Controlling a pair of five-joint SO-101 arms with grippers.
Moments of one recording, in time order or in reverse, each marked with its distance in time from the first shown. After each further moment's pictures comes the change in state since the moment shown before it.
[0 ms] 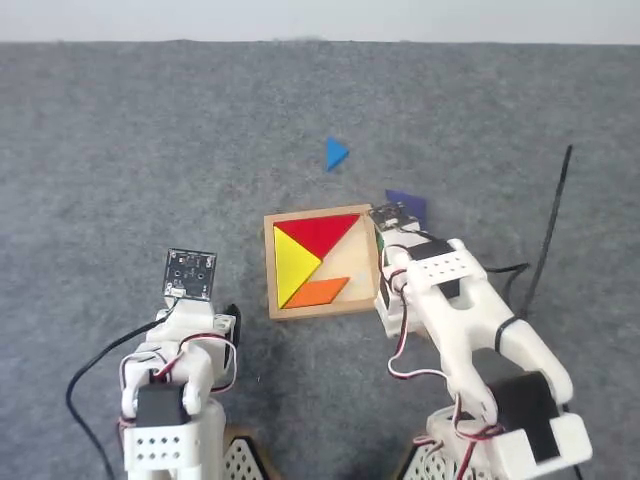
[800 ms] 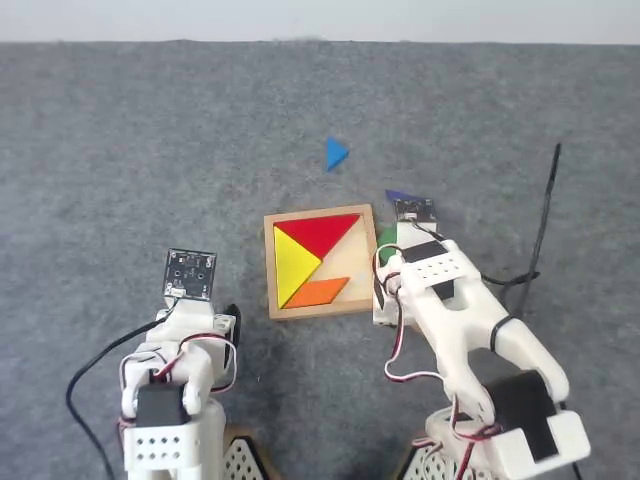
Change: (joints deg) left arm 0.0 0.0 0.0 0.0 0.0; right arm -2.0 0.4 -0.2 -3.3 -21.5
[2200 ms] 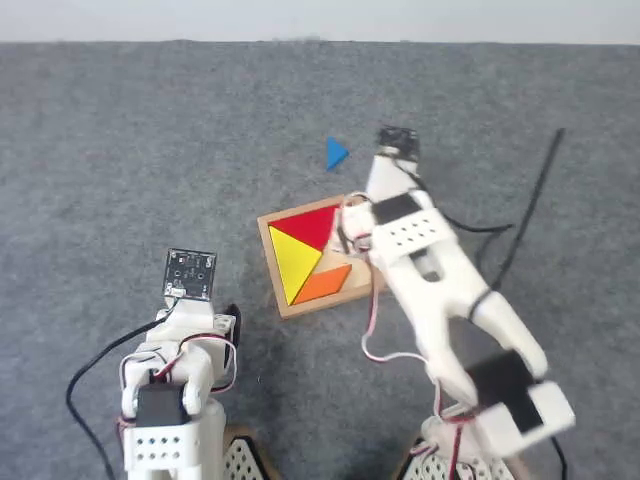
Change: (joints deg) left arm 0.0 0.0 0.0 0.0 0.0; right arm -6.4 7.0 -25.0 -0.6 -14.8
